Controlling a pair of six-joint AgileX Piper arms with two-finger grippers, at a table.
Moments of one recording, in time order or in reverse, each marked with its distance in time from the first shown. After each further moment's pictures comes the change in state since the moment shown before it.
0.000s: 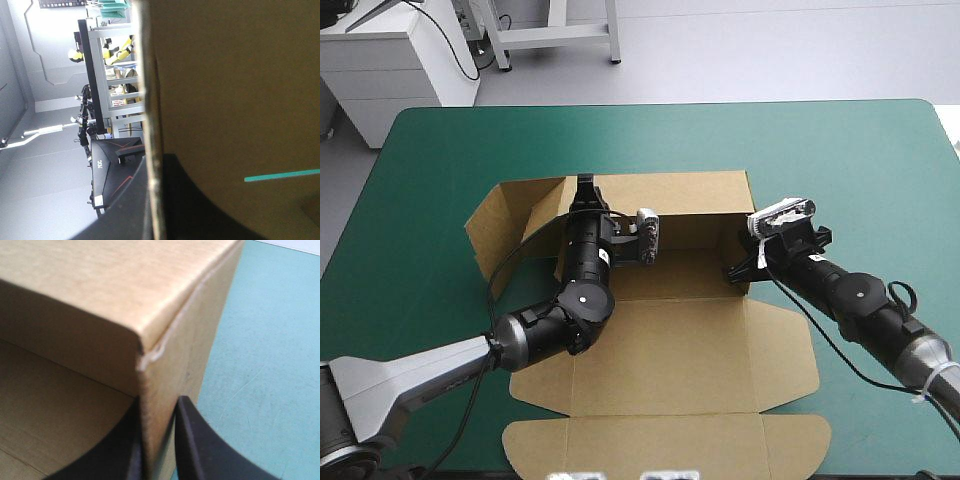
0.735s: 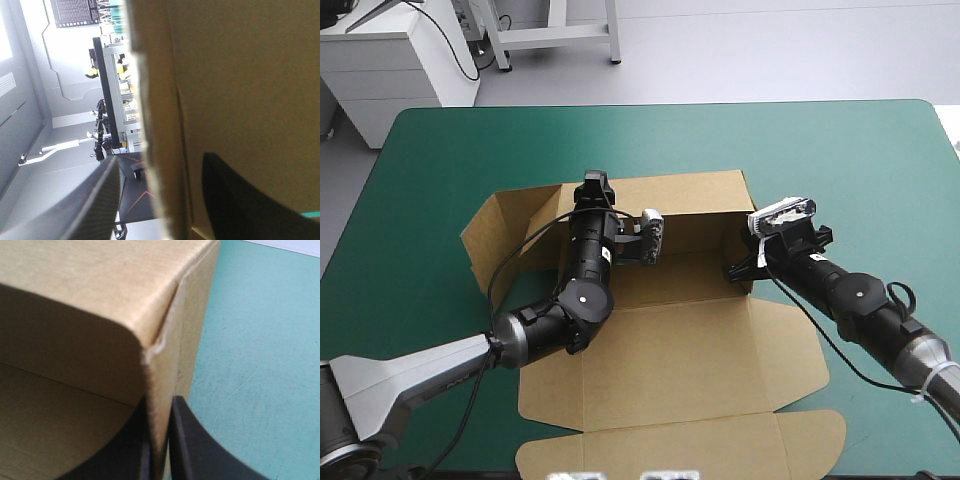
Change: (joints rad) left arm 0.017 0.001 0.001 0.084 -0.037 -0.012; right arm 0.000 0.002 0.000 0.032 -0.023 -0.030
